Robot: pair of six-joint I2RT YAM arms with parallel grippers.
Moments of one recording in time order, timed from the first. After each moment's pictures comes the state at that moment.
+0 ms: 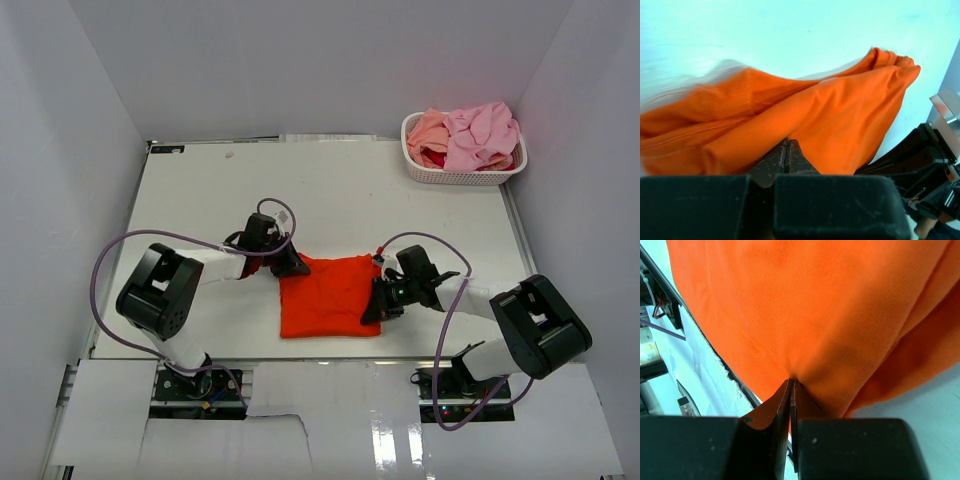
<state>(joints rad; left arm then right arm) -0.47 1.69 0.75 0.12 0.44 -0.77 0.54 1.40 0.43 -0.02 -0.69 0.42</state>
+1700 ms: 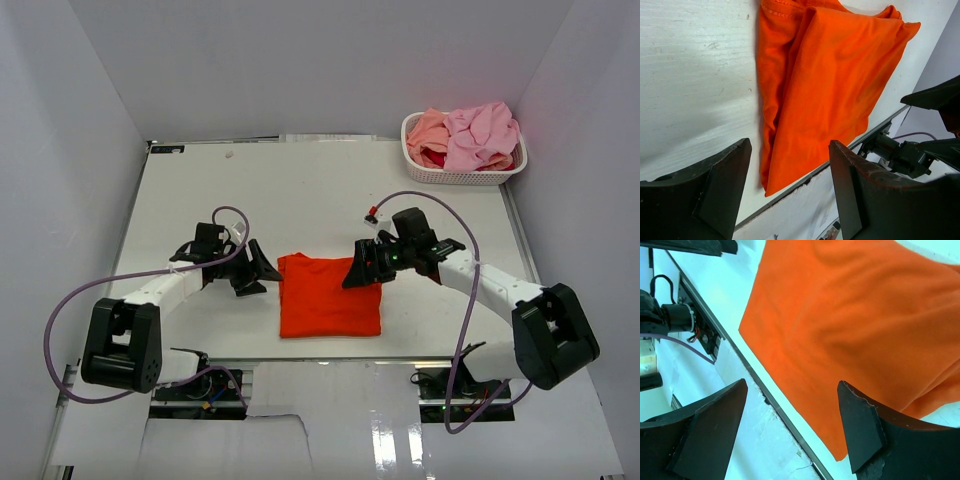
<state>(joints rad) -0.17 1.32 0.61 -0.30 0.63 -0.62 0.55 1.35 0.76 -0.25 -0.66 0.36</state>
